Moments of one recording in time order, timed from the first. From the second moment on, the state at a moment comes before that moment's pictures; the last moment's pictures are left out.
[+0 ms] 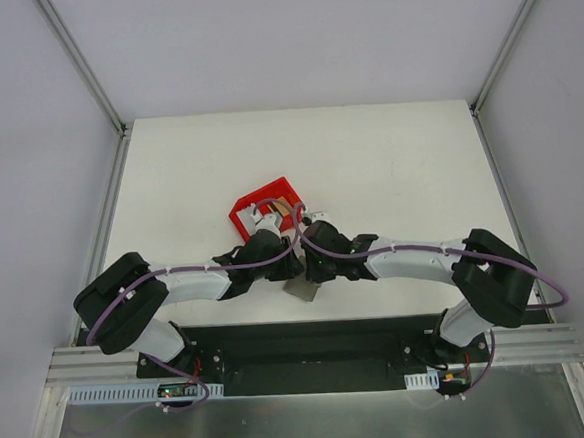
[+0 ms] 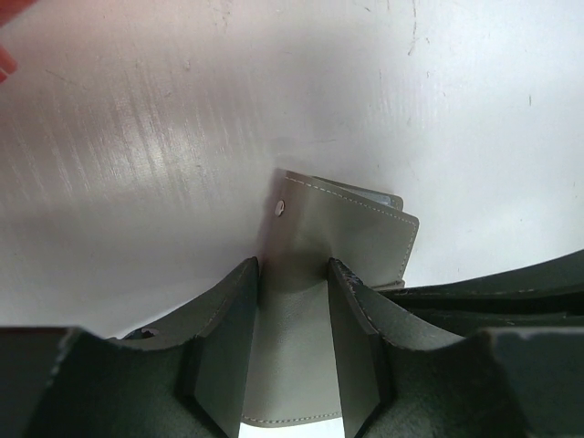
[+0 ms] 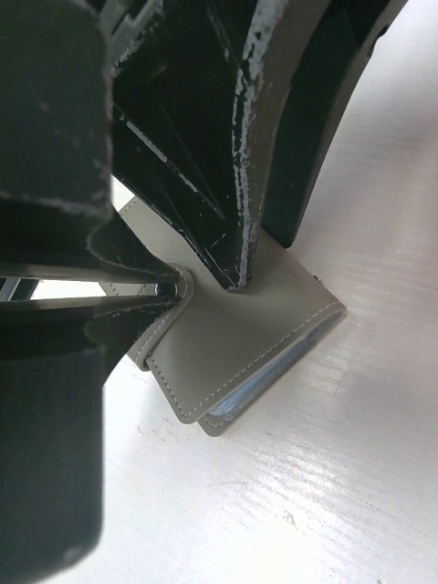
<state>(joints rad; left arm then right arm) -0.87 1.48 0.52 0.20 -0.03 -0.83 1.01 1.55 0.84 -0.26 0.09 0.72</state>
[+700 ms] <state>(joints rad) -0.87 1.47 0.49 0.24 -0.03 -0.84 1.09 1.60 0.88 -0.30 0.22 0.76</state>
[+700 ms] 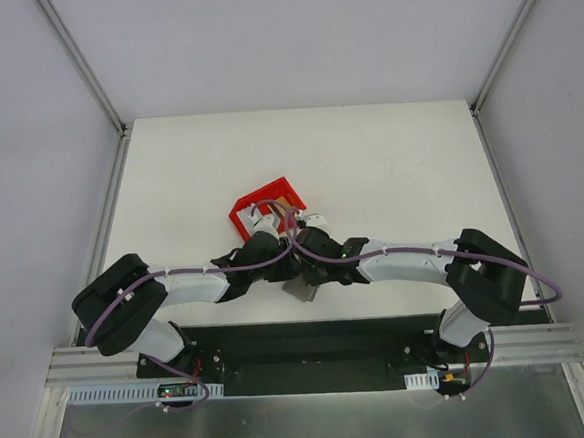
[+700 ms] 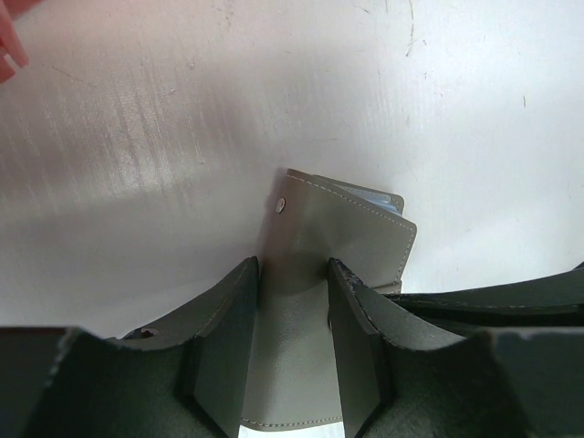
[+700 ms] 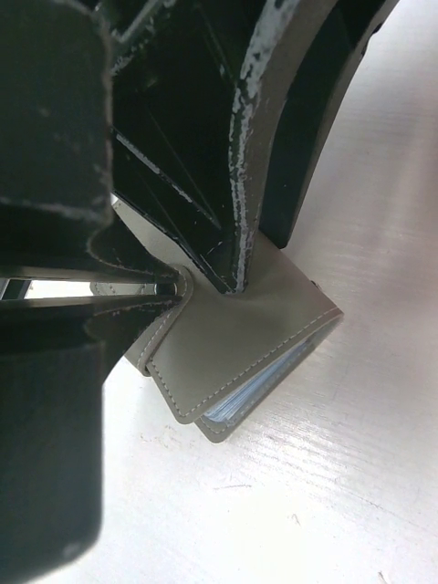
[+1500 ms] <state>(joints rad) -0.87 1.46 0.47 0.26 -0.04 -0.85 1.16 1.63 0.87 -0.30 0.35 0.83</state>
